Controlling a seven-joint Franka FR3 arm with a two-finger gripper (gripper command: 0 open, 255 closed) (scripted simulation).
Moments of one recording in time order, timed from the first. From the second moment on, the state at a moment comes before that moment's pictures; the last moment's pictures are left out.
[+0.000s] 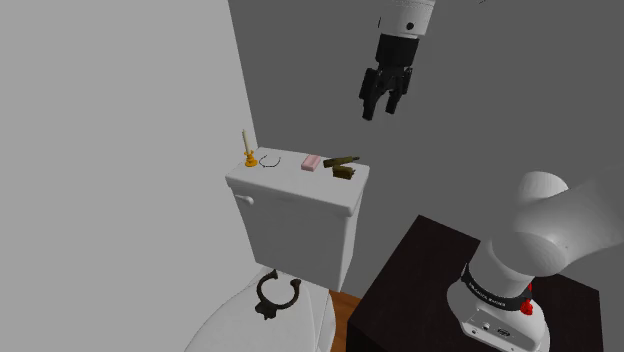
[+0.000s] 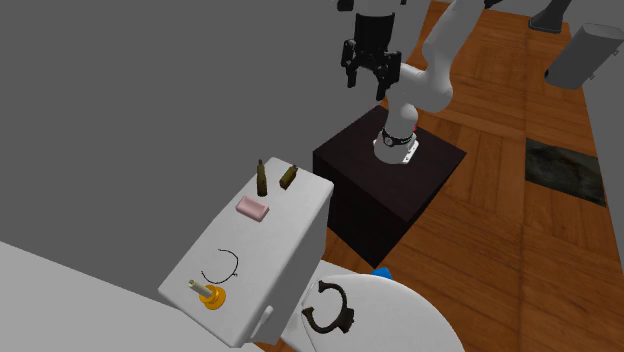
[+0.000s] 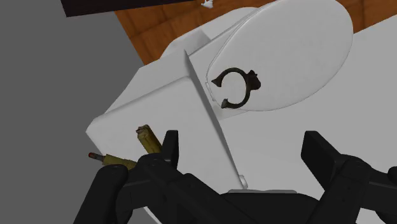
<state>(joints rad) -0.01 -0.75 -0.03 -2.26 0.12 1.60 0.09</state>
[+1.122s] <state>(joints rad) 0.00 -0.39 -0.13 -2.37 -0.03 1.99 -0.23</state>
